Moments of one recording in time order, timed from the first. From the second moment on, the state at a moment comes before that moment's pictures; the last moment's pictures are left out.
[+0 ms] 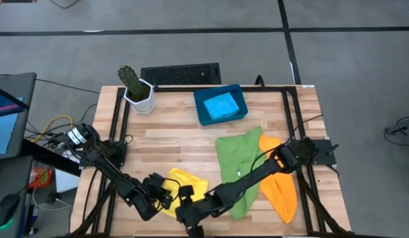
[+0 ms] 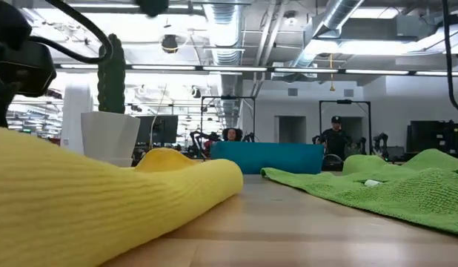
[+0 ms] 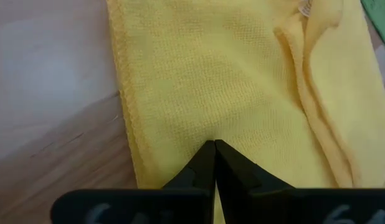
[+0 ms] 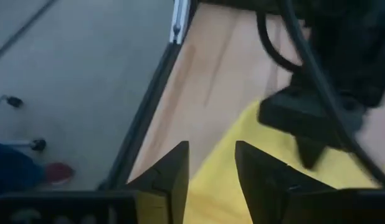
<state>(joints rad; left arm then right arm) -0.84 1.72 0.76 -0.23 -0.58 -1.81 0.53 2.37 2.06 -0.41 0.16 0.12</state>
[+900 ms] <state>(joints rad) -0.82 1.56 0.76 -0.22 -0.68 -1.64 0.42 2.14 1.61 -0.33 0.20 0.04</state>
